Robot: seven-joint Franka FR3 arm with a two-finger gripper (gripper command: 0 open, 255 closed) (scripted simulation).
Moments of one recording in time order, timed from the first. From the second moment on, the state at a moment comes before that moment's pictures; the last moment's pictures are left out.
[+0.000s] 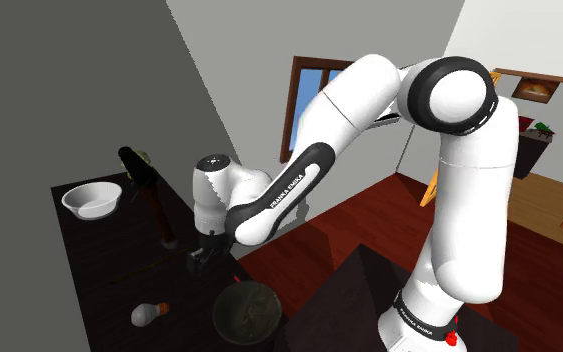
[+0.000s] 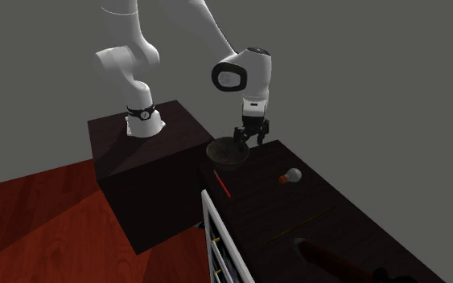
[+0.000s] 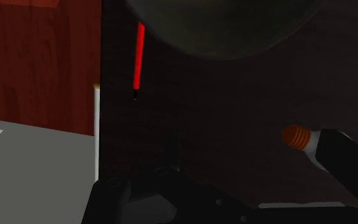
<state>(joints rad) 0.20 0.30 0.35 -2.24 -0.33 2.53 0.71</state>
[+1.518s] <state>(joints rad) 0.40 0.78 0.22 -1.79 -0.53 2.60 0.89</state>
